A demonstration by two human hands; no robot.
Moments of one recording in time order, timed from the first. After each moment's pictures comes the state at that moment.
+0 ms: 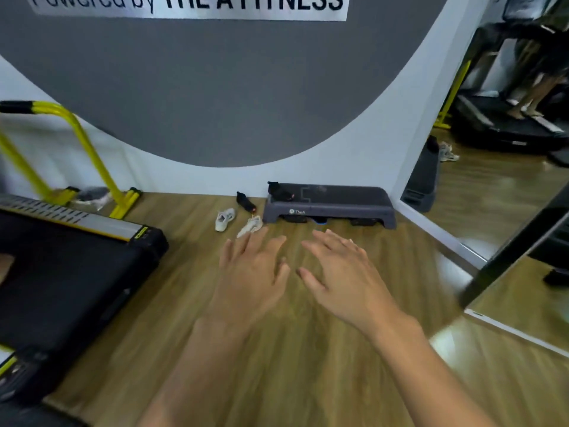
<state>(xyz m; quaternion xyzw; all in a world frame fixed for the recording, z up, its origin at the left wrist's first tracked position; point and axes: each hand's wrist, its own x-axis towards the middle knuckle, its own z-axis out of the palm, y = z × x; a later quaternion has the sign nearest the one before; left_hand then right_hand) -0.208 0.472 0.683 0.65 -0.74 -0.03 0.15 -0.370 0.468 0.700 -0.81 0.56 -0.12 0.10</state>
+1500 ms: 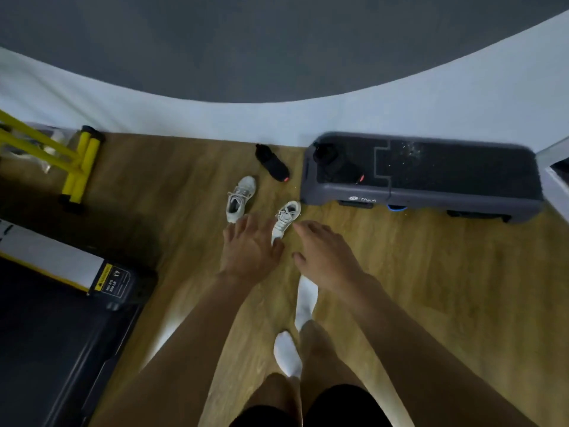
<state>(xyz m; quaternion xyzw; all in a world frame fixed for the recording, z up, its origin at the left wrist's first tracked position) 0.036 -0.404 0.399 0.70 -0.70 -0.18 -0.04 -0.120 -0.418 0.402 -0.79 0.55 0.01 0.28</state>
